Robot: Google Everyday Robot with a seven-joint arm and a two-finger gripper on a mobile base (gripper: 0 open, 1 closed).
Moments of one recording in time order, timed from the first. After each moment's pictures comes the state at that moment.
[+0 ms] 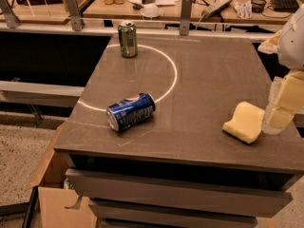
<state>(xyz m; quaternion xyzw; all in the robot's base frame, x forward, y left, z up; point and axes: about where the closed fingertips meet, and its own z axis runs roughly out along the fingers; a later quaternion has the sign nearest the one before) 0.438 -0.217 0.976 -0.60 0.78 -0.03 0.16</state>
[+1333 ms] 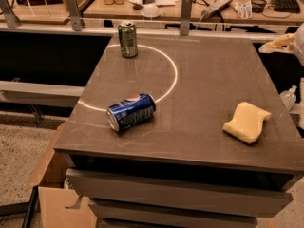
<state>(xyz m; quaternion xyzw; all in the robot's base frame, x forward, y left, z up) 0.461 -0.268 0.960 -0.73 0.67 -0.03 0.14</state>
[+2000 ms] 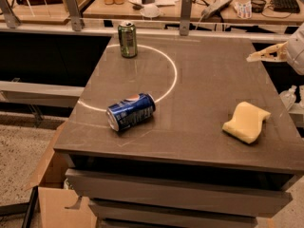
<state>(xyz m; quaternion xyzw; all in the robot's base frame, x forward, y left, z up) 0.462 -0.264 0.942 -0.80 0.58 -0.03 0.12</state>
